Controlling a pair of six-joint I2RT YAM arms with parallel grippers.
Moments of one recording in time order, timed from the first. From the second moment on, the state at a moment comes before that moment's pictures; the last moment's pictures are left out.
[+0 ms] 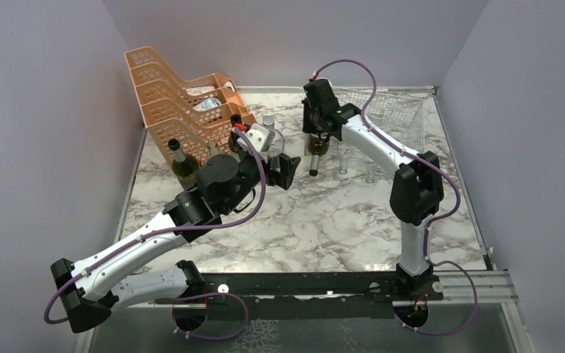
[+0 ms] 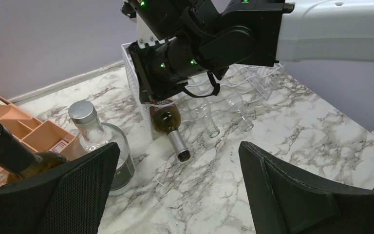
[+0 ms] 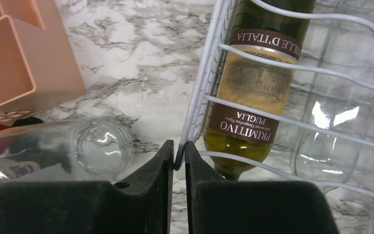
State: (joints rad) left arm -0.96 0.96 0.99 -0.06 -0.31 -0.08; right arm 0.56 1.99 1.77 -0.52 0.21 0.41
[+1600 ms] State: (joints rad) left arm -0.74 1.05 0.99 -0.23 -0.29 -0.21; right arm 0.30 1.50 0.82 -0.36 0.25 0.55
